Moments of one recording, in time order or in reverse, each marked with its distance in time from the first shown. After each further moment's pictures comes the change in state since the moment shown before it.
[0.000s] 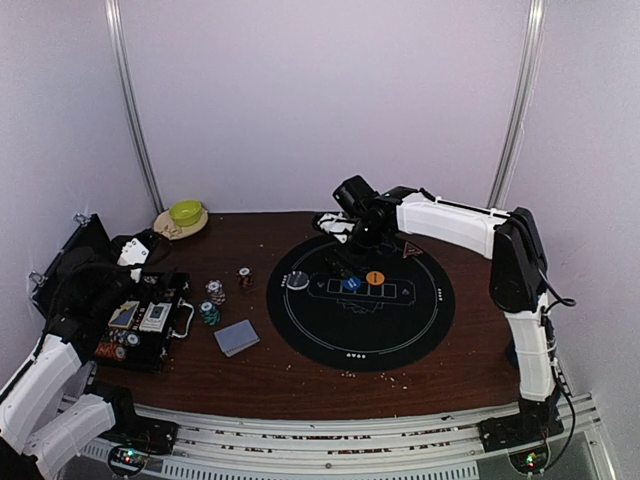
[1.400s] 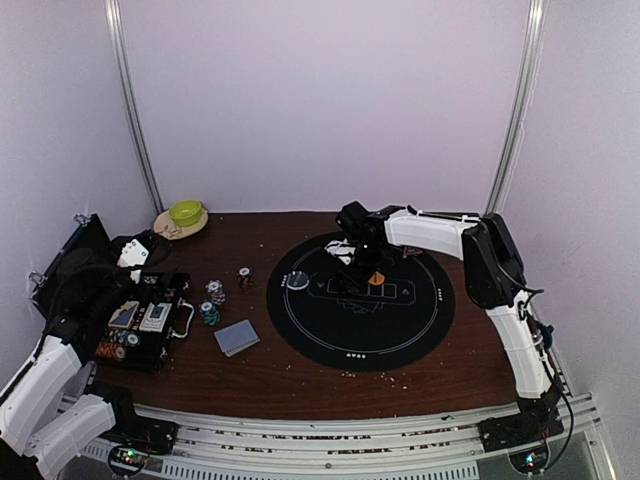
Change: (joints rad) left arm 0.000 -0.009 -0.006 0.000 0.002 0.000; right arm -0.069 0.200 0.049 -0.065 -0.095 0.039
